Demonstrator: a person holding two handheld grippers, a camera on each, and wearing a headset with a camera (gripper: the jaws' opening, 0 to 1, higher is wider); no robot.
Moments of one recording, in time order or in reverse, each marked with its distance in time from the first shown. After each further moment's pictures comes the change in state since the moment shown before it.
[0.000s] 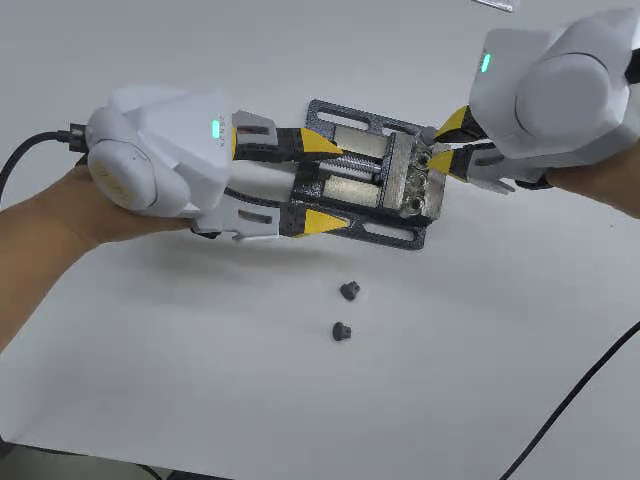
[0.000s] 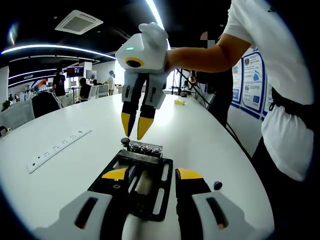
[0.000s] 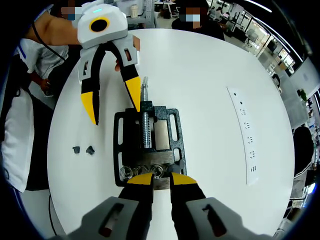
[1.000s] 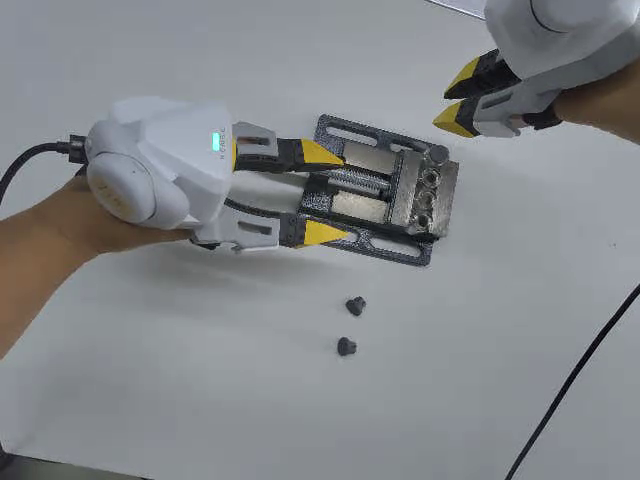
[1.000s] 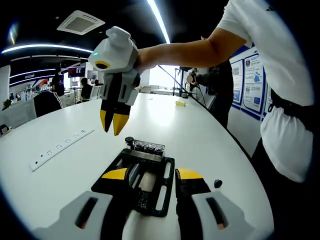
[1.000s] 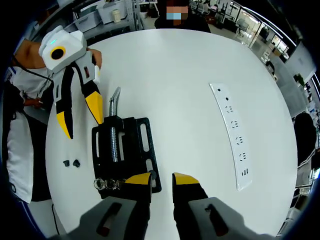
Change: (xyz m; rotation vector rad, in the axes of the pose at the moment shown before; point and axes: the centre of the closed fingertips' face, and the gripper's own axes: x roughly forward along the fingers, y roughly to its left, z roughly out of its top) left arm -0.008 0.005 -0.002 -0.009 -0.007 0.008; right arm 0.009 -0.057 0.010 0.103 0.022 0.016
